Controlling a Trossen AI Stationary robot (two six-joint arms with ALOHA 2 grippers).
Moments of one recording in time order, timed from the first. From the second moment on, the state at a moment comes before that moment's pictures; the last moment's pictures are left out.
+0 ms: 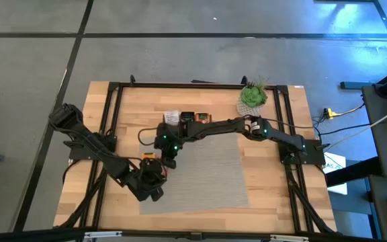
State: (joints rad) left arm -0.67 1.50 0.82 -0.33 -0.52 -1.15; right arm -0.01 2.49 2.07 -0.40 -0.58 0.27
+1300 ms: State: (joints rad) left arm -0.44 1.15 0.82 -0.31 -0.80 -0.79; right arm -0.41 1.52 0.86 0.09 -0.28 0.07
